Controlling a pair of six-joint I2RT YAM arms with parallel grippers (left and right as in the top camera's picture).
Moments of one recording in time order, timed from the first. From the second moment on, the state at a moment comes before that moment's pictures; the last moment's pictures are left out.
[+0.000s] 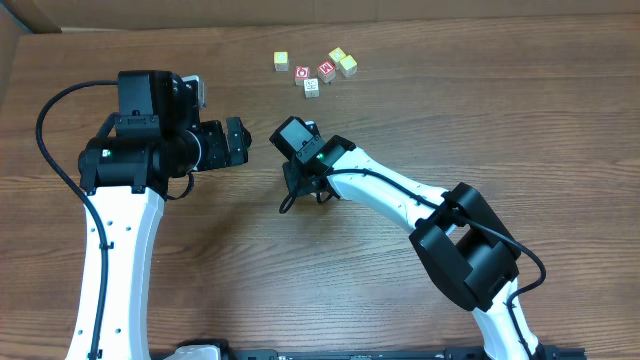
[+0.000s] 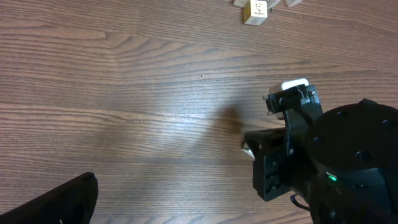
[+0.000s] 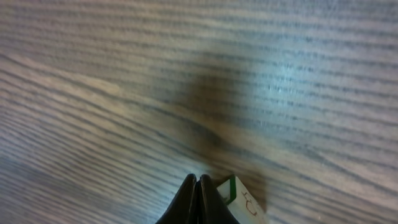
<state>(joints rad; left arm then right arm) 0.01 1.39 1.43 -1.05 0.17 -0.16 0.80 2.18 1.65 -0.66 0.06 0.51</state>
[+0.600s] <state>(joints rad) 0.01 1.39 1.43 -1.05 0.17 -0.16 0.80 2.18 1.66 -0.73 -0.01 0.47</state>
